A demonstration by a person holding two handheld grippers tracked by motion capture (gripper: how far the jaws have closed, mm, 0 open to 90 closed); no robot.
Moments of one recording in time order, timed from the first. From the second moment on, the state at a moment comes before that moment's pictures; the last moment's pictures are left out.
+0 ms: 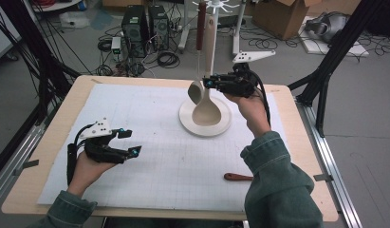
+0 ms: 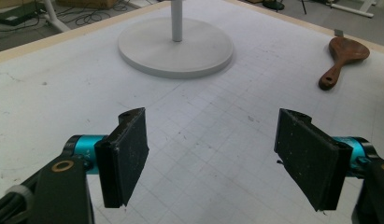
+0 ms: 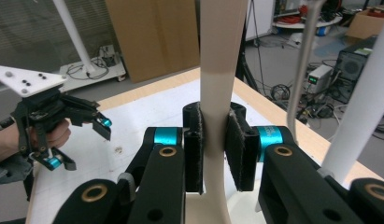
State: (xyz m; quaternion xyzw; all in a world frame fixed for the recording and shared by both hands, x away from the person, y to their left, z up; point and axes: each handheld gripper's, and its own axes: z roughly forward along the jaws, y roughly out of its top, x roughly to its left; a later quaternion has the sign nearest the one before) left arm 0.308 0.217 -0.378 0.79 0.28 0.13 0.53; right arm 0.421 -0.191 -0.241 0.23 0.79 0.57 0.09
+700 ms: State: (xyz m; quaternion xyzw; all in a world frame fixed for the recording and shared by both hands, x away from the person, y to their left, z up) left arm 0.308 0.221 -0.377 0.79 0.28 0.13 0.53; right arm 0.436 -0.190 -0.231 0.26 0.78 0.56 0.11
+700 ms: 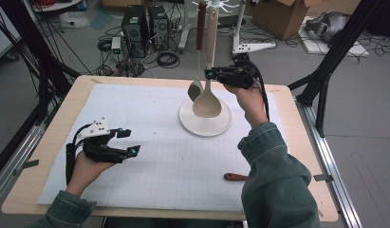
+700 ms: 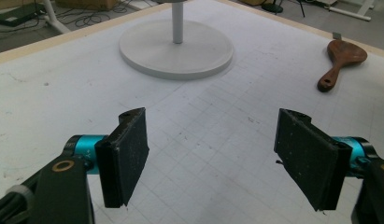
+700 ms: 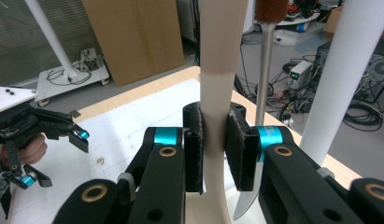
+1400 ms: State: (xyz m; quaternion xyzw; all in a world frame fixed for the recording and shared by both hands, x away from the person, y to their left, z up) left arm 0.308 0.222 -0.377 0.79 0.28 0.13 0.53; right arm 0.448 -0.191 -0.241 0.28 0.78 0.55 0.11
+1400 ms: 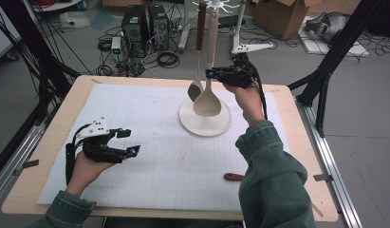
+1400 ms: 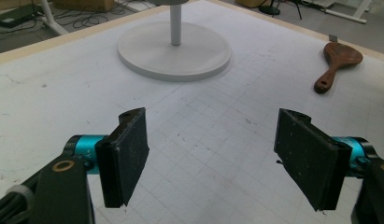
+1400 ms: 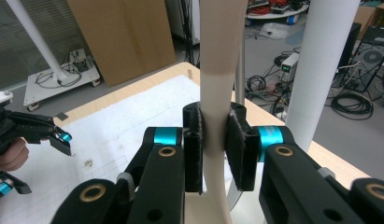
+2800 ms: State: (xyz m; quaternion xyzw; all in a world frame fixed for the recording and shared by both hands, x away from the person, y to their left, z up) left arm 0.307 0.228 -0.373 0.78 0.28 0.13 0.55; right arm 0.432 -0.212 -0.217 0.23 0.79 0.56 0.11
